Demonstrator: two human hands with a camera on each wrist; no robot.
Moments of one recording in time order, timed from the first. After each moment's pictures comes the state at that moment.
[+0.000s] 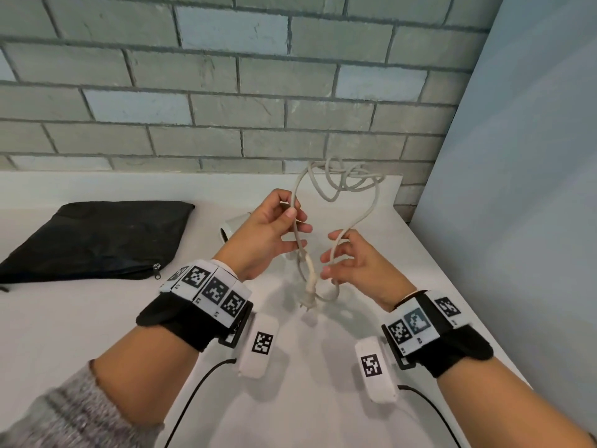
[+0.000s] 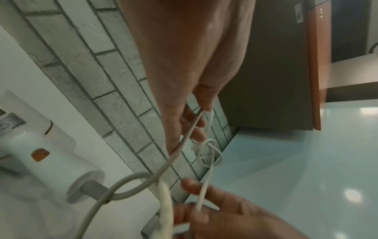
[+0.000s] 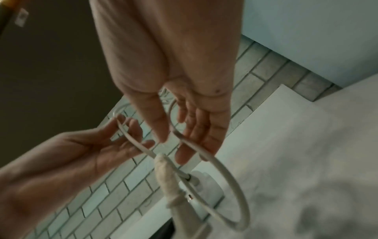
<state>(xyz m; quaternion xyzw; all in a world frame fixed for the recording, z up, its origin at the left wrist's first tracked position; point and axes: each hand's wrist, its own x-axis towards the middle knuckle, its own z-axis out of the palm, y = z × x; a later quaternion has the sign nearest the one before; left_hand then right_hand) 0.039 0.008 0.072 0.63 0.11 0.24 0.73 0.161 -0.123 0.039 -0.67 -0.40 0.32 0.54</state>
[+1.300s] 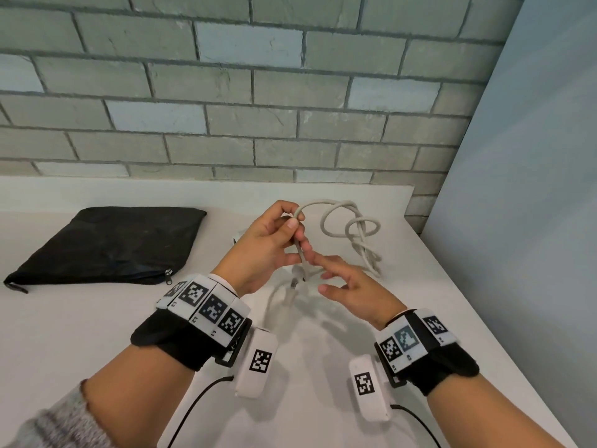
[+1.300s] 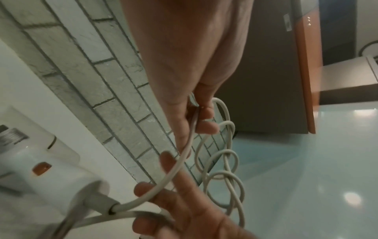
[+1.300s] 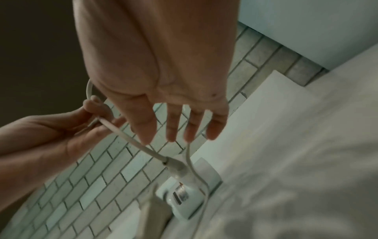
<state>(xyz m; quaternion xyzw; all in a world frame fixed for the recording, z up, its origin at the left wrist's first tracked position) 0.023 0.010 0.075 0.63 0.08 0.25 0.73 0.153 -0.111 0.022 -0.66 -0.56 0.27 0.42</state>
